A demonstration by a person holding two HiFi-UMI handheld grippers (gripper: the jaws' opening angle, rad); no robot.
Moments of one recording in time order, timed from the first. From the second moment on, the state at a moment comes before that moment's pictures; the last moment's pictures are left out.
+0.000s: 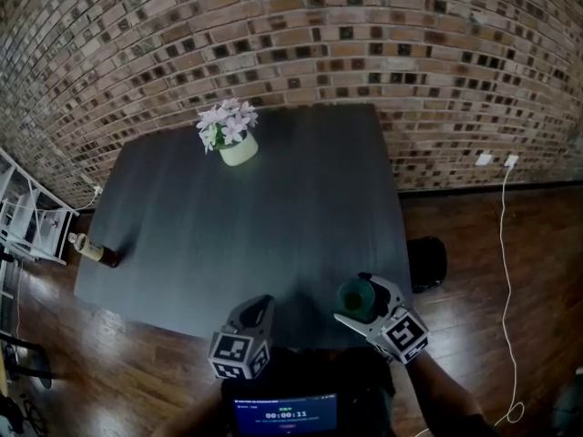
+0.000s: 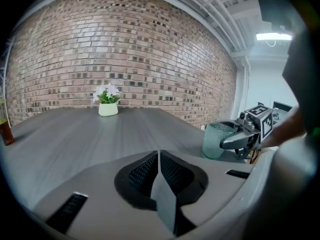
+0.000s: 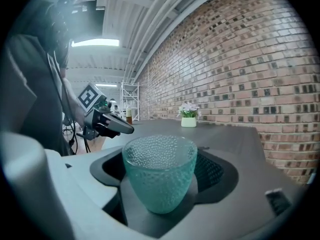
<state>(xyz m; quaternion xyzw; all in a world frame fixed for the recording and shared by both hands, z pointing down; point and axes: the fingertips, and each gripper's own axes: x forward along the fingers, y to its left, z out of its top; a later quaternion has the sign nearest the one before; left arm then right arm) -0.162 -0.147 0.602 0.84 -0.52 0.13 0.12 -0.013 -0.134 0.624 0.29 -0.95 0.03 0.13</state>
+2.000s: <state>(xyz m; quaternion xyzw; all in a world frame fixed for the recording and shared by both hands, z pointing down) -0.143 -0.157 0.415 0.88 -0.47 -0.04 0.10 0.062 -0.124 0.443 0.41 -0.90 0.04 0.12</state>
